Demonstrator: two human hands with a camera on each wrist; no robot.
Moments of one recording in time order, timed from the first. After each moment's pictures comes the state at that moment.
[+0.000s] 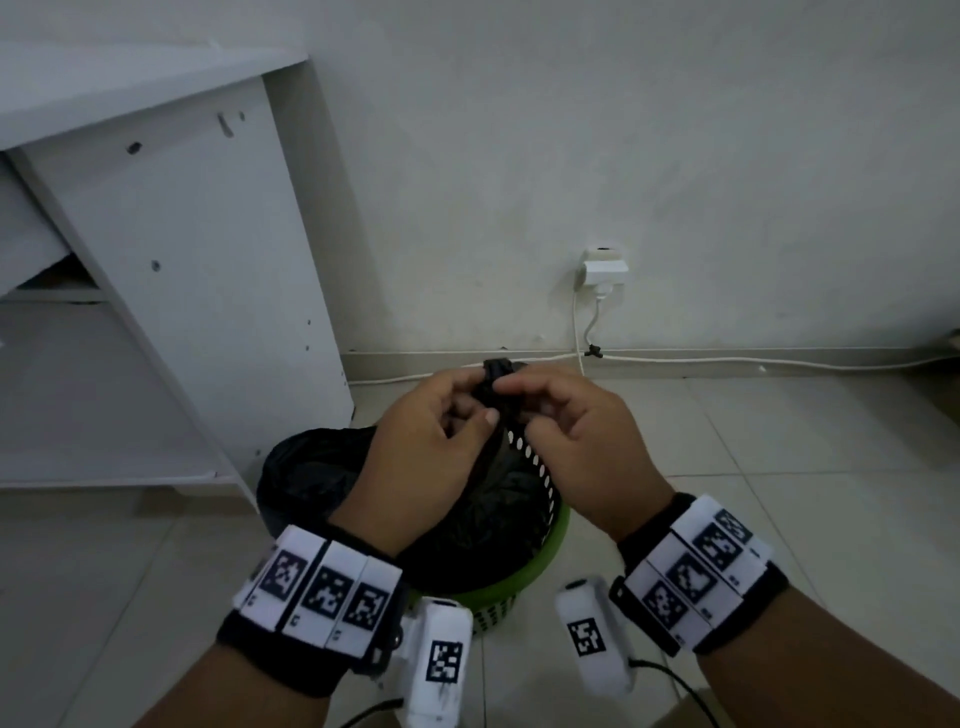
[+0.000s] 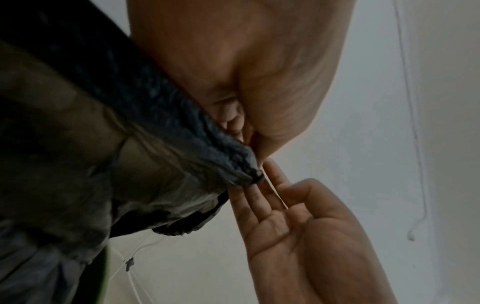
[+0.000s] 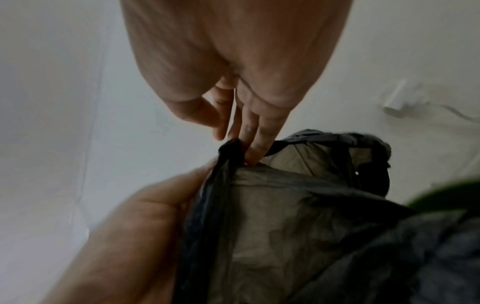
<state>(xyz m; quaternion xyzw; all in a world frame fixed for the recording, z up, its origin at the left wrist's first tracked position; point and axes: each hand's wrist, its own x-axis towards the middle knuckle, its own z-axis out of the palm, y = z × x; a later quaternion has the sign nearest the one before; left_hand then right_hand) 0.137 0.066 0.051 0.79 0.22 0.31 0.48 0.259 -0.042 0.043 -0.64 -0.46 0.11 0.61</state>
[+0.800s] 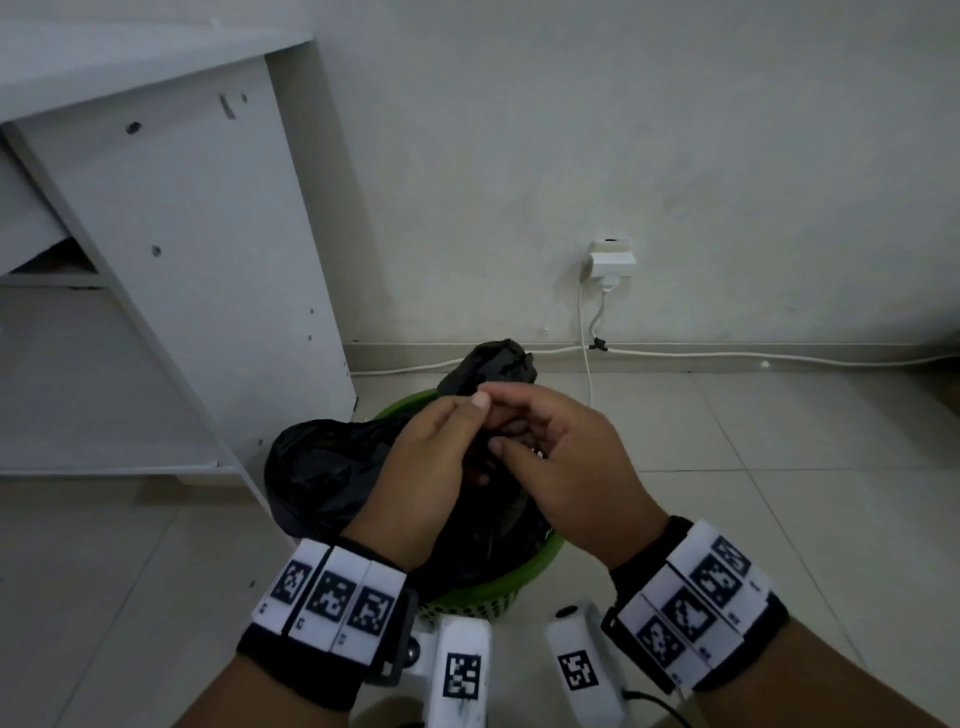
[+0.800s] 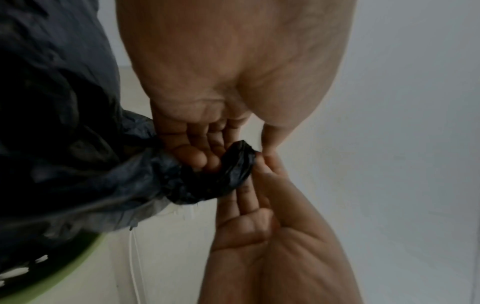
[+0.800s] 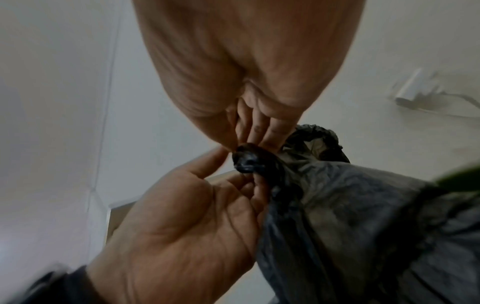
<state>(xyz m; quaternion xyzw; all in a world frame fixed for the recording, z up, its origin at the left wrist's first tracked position) 0.136 0.058 0.027 0.62 0.26 0.26 0.69 0.240 -0.042 0.030 -0.64 -0.48 0.16 0.58</state>
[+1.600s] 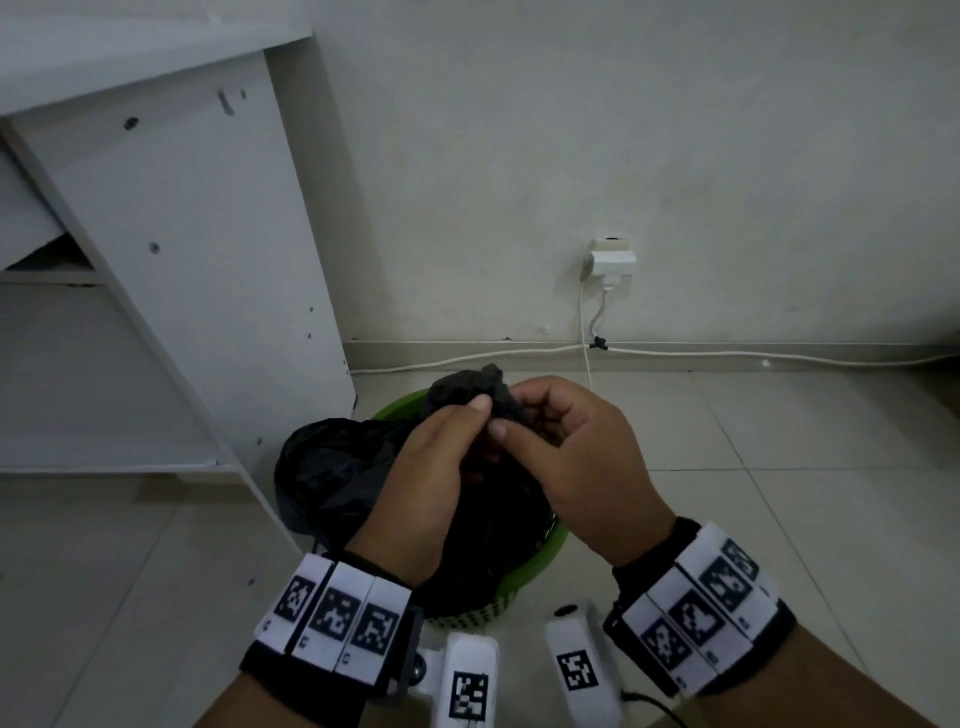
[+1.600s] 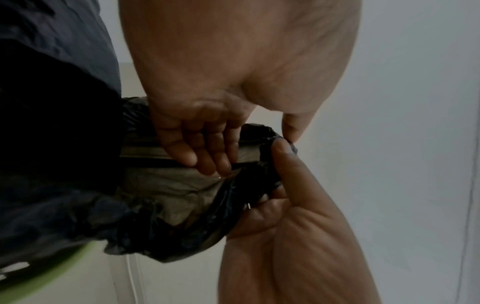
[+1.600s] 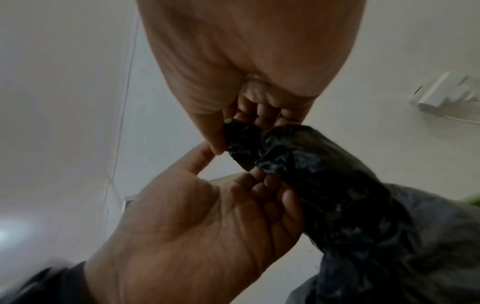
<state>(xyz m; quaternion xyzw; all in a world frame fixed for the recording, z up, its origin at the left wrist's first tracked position) 0.136 0.053 0.021 0.51 0.26 0.26 0.78 0.235 -0.044 0.042 -0.63 -0.42 0.16 0.63</state>
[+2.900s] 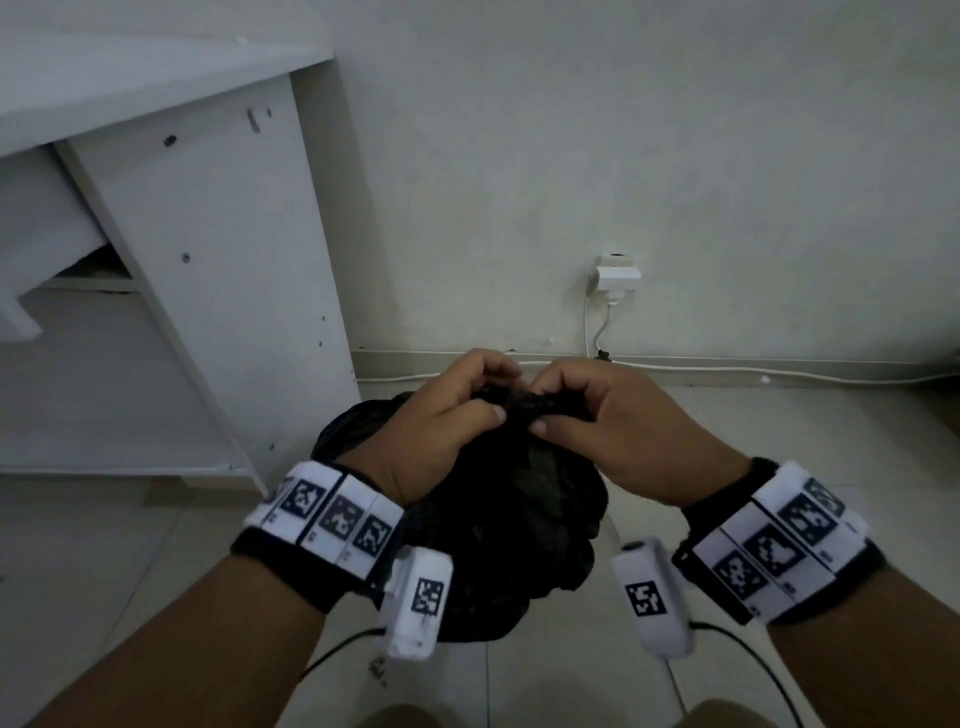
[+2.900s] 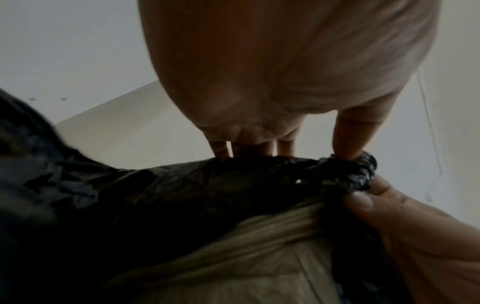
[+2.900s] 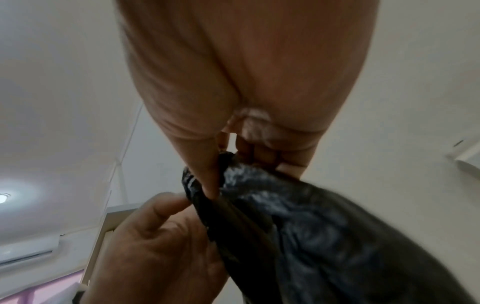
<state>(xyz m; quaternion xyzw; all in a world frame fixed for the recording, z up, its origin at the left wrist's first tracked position) 0.138 0.107 0.052 0.78 0.07 0.17 0.60 0.272 -0.050 0.090 -0.67 -0.54 0.22 0.45</state>
